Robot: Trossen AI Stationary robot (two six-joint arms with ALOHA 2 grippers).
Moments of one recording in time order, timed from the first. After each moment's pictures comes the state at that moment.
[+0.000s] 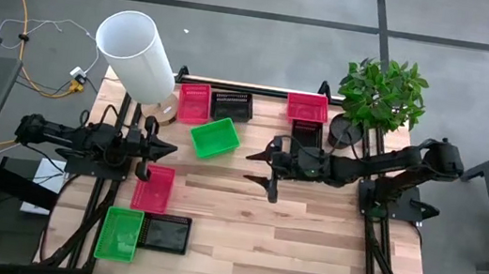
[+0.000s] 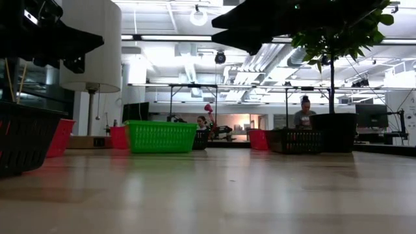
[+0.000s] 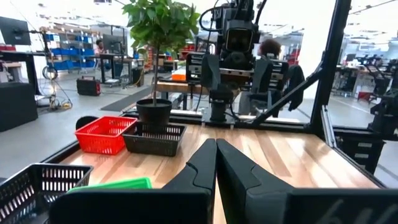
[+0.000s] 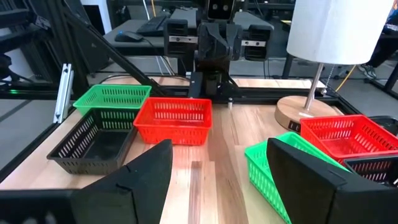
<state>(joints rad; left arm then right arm) -0.02 0.01 0.01 0.09 -0.24 -0.03 0.07 1.47 0.75 0.55 0.05 -0.02</state>
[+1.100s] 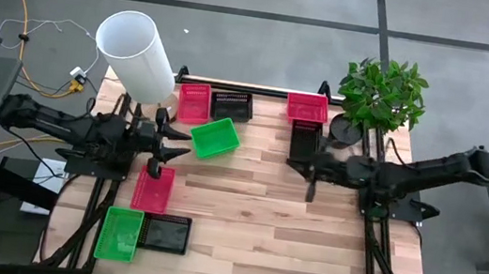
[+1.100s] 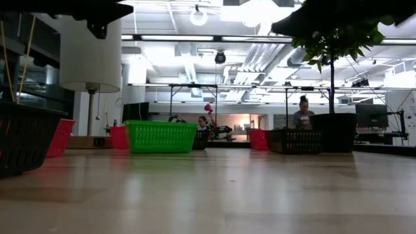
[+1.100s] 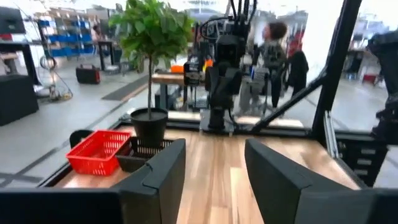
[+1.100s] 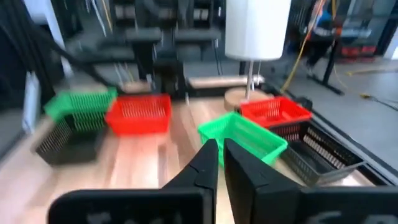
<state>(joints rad) -0.02 0.57 0.38 0.20 -0.24 -0.03 0.16 0.92 0.44 0.37 0.33 0.04</state>
